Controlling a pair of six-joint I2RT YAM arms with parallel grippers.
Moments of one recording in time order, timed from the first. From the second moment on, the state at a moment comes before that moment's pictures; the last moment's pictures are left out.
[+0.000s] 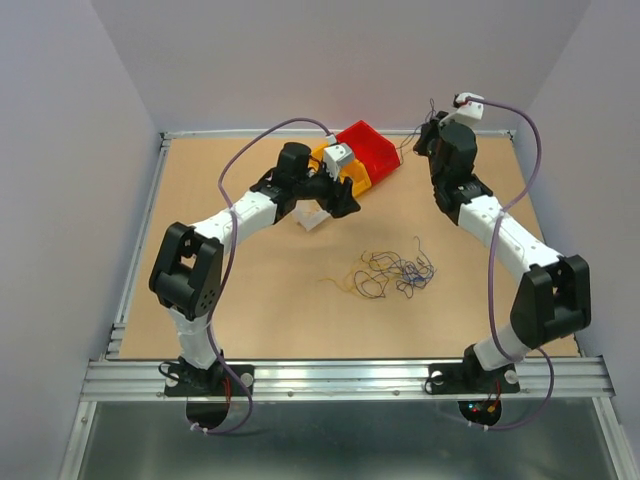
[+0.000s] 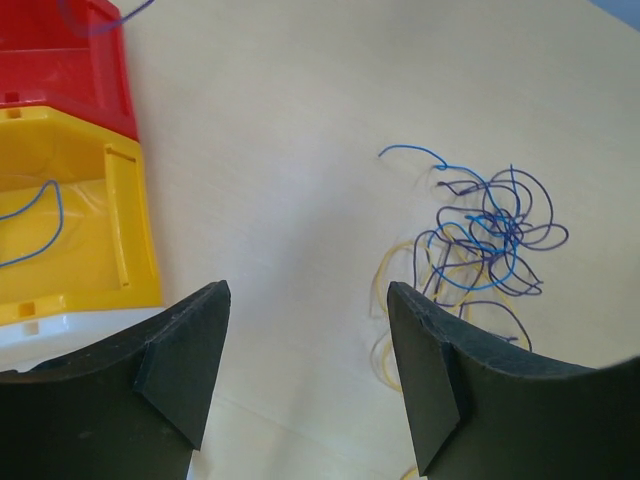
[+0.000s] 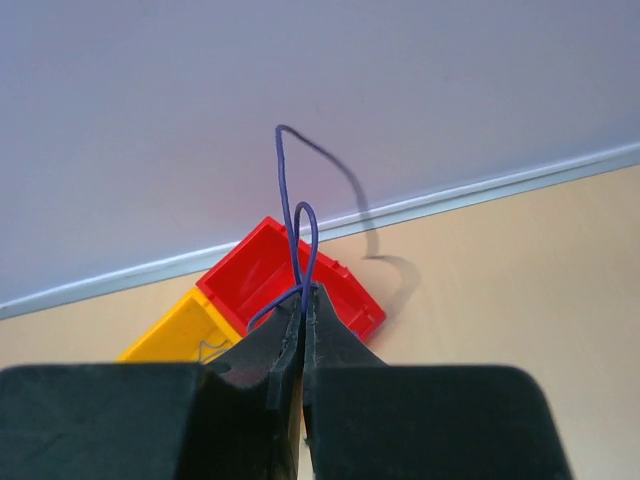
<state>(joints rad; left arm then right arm) -0.53 1.80 1.33 0.03 0.63 0.05 0.32 1.51 1.22 0.29 0.37 0.32</state>
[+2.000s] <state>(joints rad) -0.32 1.68 1.20 0.29 0.62 -0.13 0.26 2.34 1.97 -0.01 -0.22 0.21</state>
